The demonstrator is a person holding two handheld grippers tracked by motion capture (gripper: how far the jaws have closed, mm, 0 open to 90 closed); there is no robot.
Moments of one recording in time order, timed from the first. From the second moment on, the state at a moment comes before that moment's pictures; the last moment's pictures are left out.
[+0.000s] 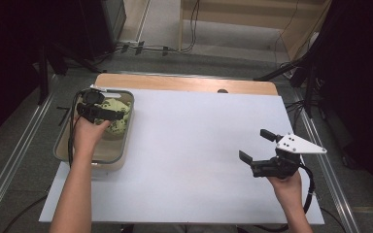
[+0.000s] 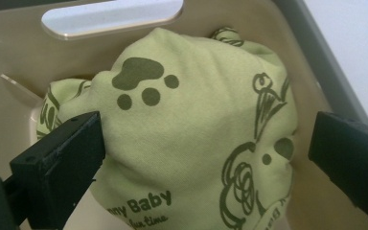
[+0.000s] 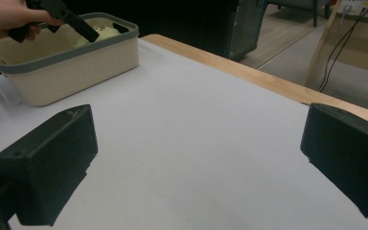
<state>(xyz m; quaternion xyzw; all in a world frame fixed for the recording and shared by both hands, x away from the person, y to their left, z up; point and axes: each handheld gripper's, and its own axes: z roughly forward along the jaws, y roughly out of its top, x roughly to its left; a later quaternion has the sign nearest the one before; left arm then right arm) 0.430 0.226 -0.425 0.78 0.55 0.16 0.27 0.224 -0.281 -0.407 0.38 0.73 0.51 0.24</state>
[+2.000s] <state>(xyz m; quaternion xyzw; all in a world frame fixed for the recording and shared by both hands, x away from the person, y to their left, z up) 0.446 0.215 -0.448 0.79 0.56 0.18 0.18 0.221 -0.272 -0.409 0.37 0.74 0.51 0.22</state>
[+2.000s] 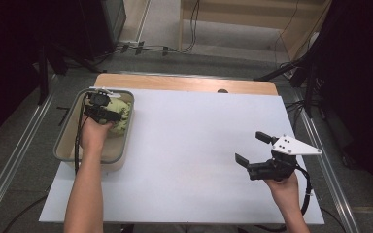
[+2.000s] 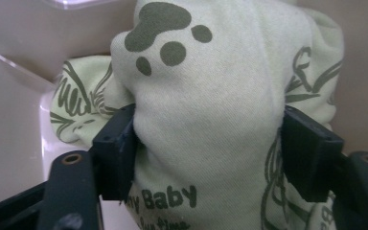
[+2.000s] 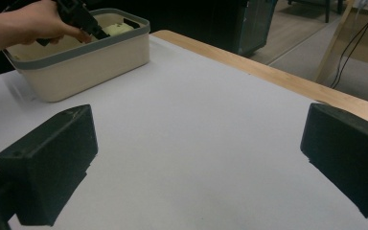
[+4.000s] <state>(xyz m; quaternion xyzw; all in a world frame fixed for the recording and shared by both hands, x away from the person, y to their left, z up) 0.403 0.245 -0.416 0.80 0.50 0.17 0.28 0.220 -0.280 -0.409 0.38 0.73 0.51 0.23</state>
